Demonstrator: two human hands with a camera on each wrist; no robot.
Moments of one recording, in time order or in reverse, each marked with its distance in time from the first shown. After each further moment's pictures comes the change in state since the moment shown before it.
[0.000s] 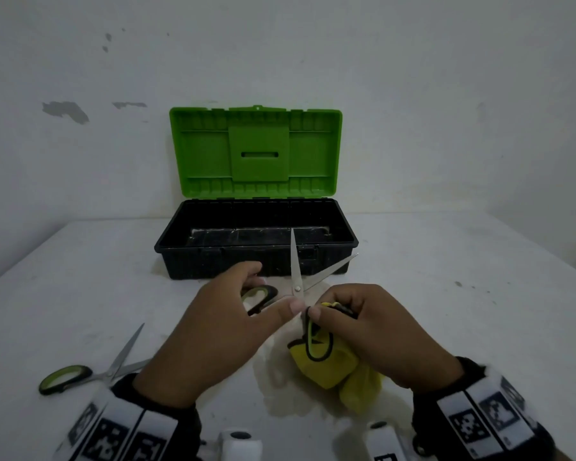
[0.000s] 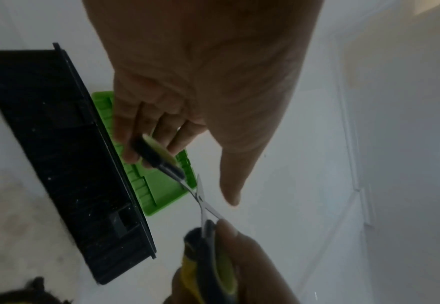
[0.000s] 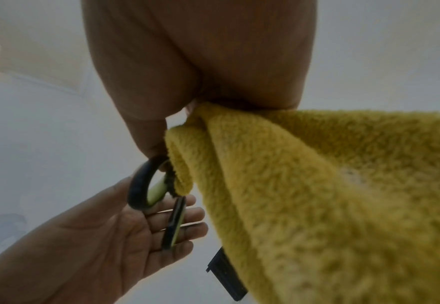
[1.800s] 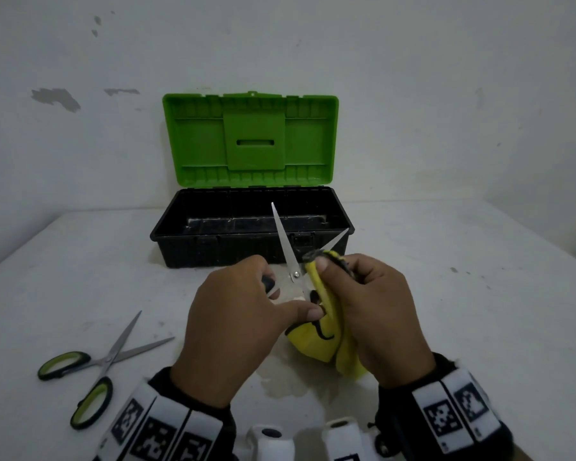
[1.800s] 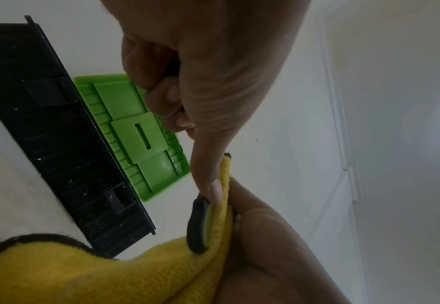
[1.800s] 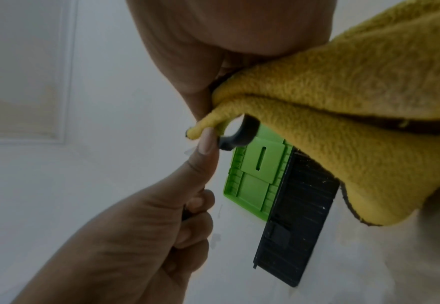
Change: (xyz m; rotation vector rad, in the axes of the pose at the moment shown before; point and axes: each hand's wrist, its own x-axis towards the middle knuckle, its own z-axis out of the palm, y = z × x) left_hand -0.012 0.027 0.015 0.188 0.136 0.005; right_hand -0.001 -0.006 0.025 0.310 0.514 0.041
